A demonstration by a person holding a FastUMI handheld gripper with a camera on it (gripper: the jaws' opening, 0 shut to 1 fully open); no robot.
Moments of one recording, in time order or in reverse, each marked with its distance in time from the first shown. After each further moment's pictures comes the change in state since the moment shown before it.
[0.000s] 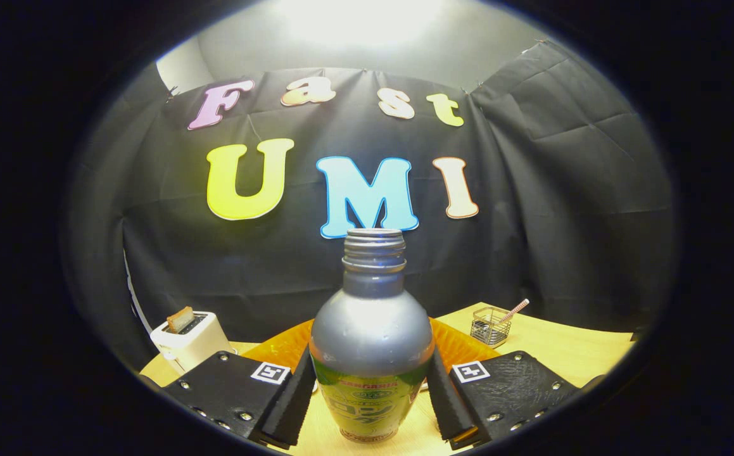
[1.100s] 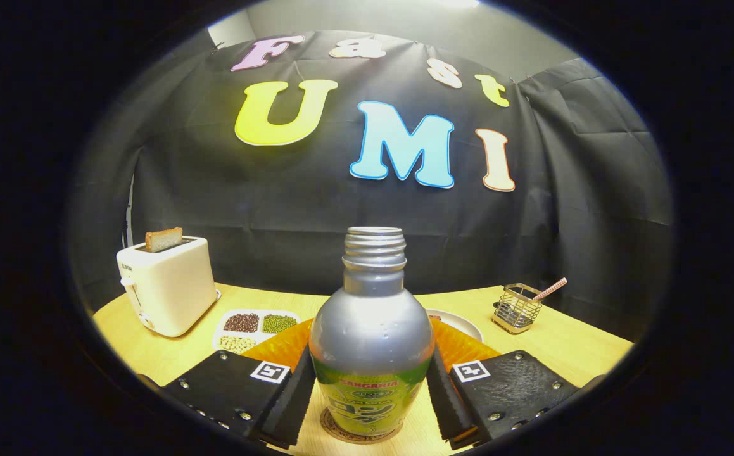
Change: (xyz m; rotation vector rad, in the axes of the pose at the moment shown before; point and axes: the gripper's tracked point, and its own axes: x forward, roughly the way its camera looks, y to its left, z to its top) arm 0.046 0.028 -0.120 -0.185 0.119 0.077
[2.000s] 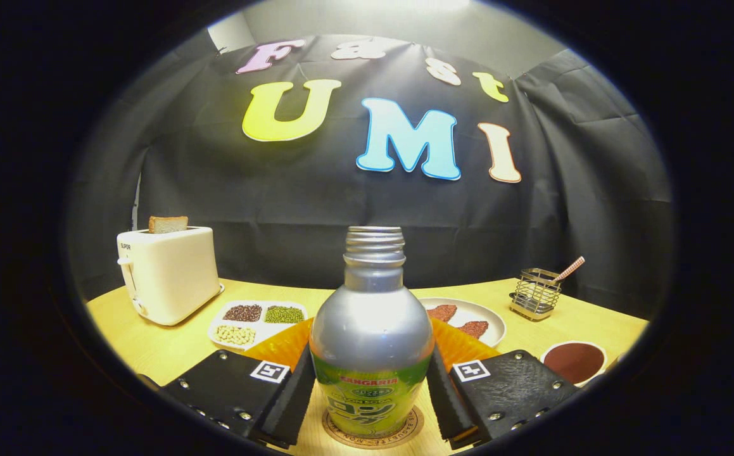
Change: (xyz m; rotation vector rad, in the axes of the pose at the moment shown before) arm 0.010 0.008 -0.037 0.025 -0.041 0.031
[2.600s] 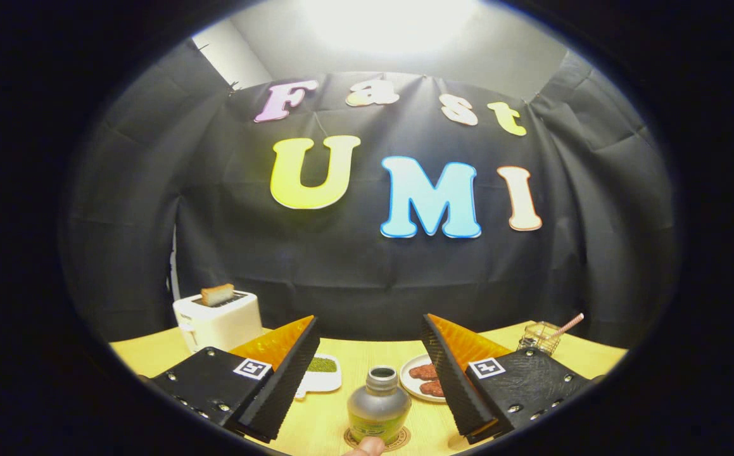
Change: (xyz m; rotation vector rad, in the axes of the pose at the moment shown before) arm -0.067 -0.001 0.151 0.015 -0.149 0.171
